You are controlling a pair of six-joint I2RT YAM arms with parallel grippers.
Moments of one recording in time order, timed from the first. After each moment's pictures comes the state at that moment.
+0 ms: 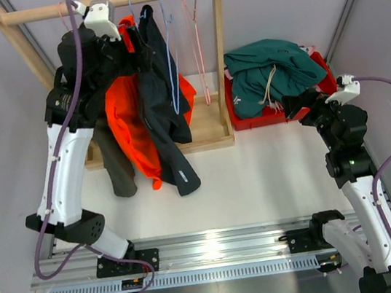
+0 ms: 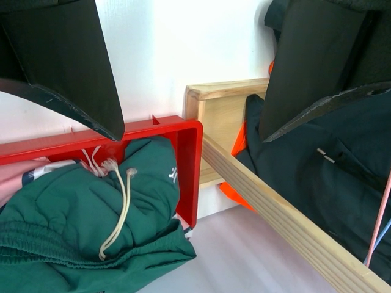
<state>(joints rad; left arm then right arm) -0.42 1.57 2.22 -0.81 -0.07 -0.17 0.04 0.76 0.80 -0.06 -0.09 0.47</state>
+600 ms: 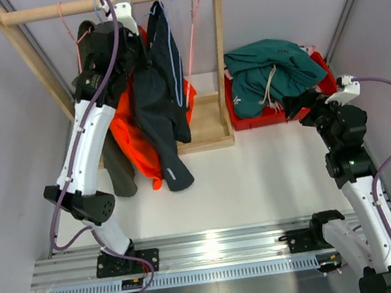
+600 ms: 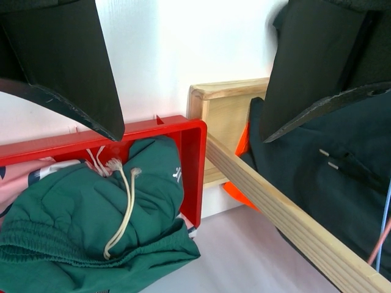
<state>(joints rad) -0.42 1.76 2.24 -0.73 -0.21 -0.13 0.04 0.76 0.79 -0.07 -0.08 0.46</state>
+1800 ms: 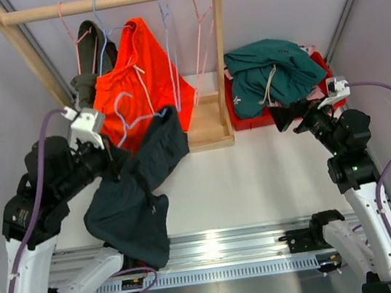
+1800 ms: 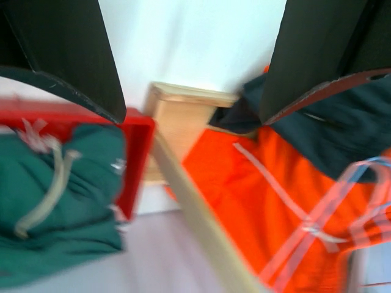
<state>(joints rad) -0.43 0.89 1.57 -1.07 0.13 -0.14 0.08 0.70 0.80 -0.07 -0.31 0.44</state>
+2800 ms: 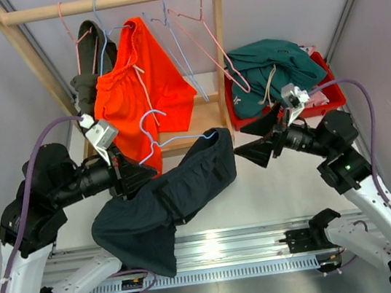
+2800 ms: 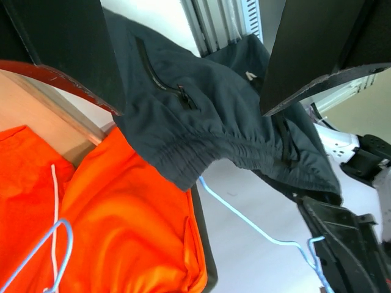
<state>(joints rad) -0.57 0.82 1.51 -1.01 0.51 -0.22 0.43 0.75 0.90 -0.01 -0.74 0.46</state>
